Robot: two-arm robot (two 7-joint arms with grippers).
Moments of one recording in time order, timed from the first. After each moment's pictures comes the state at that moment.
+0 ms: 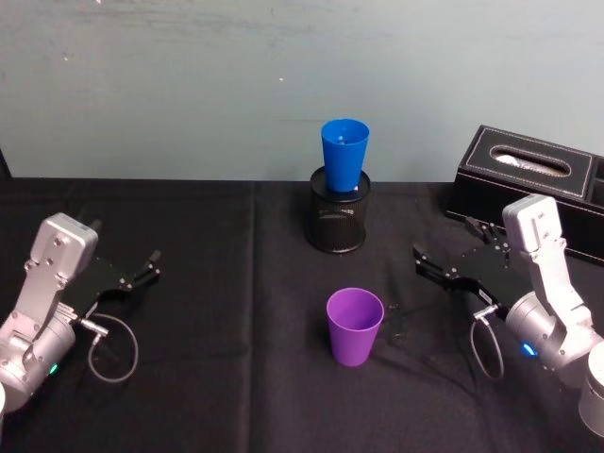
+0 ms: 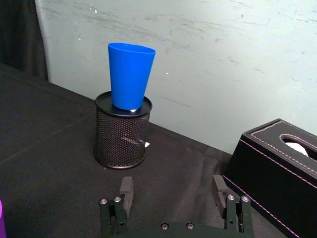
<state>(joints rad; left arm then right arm) -0.20 0.60 0.45 -1.41 -0.25 -0.12 0.03 0.30 0.41 -0.38 -1.29 0.22 -0.07 0.18</state>
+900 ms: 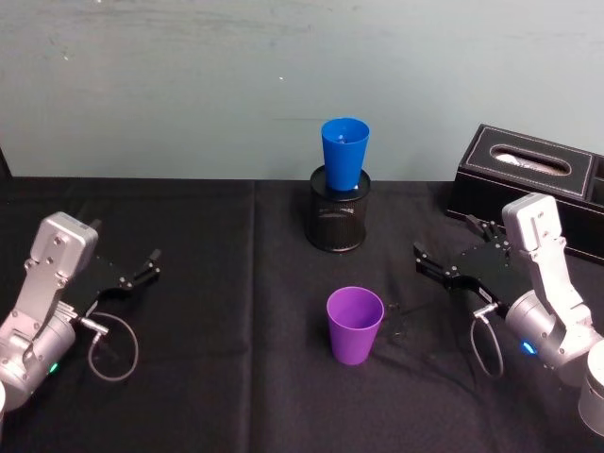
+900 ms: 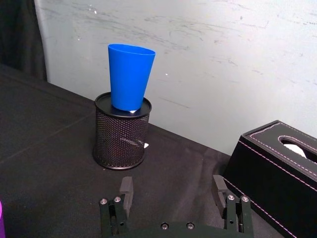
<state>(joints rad) -0.20 0.60 0.45 -1.41 -0.25 -0.12 0.03 0.30 0.41 -0.38 -1.29 0.21 -0.08 0.18</state>
